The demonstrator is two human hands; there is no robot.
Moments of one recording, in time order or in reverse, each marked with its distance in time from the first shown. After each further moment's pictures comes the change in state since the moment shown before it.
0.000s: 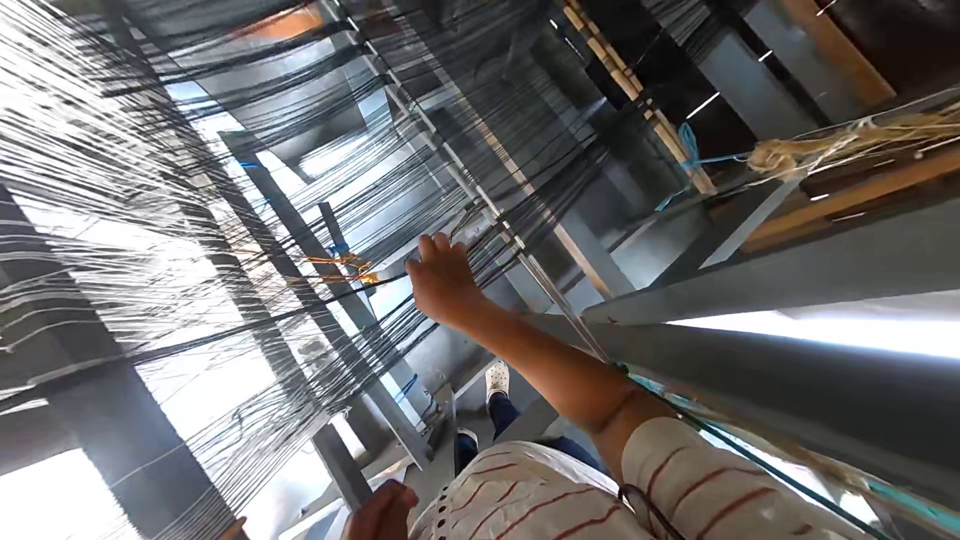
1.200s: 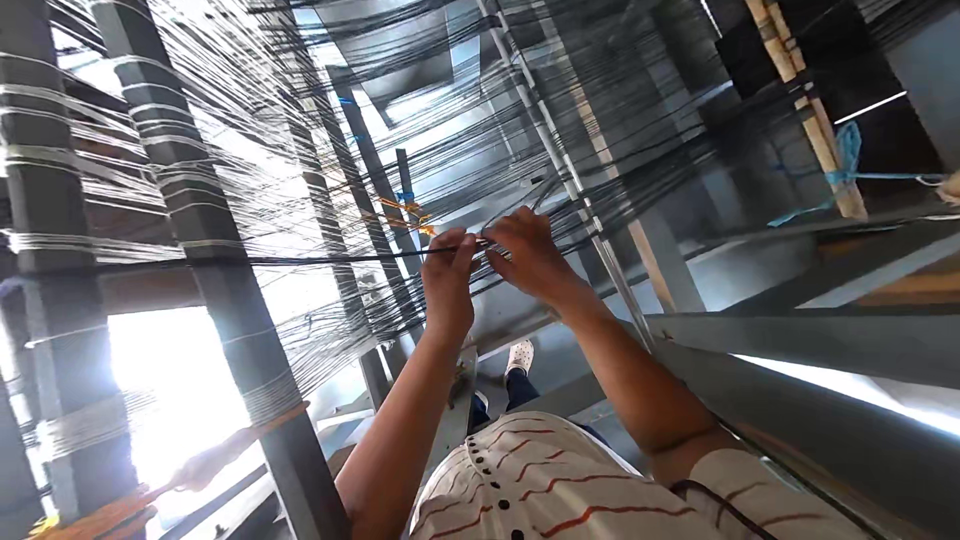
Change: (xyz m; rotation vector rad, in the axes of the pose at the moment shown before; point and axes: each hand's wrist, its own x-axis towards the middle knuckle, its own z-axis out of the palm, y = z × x) left_hand 0.178 0.146 0.015 -0.685 0.563 0.373; right_hand -0.025 0.050 -0.001 0.343 0.193 -0.366
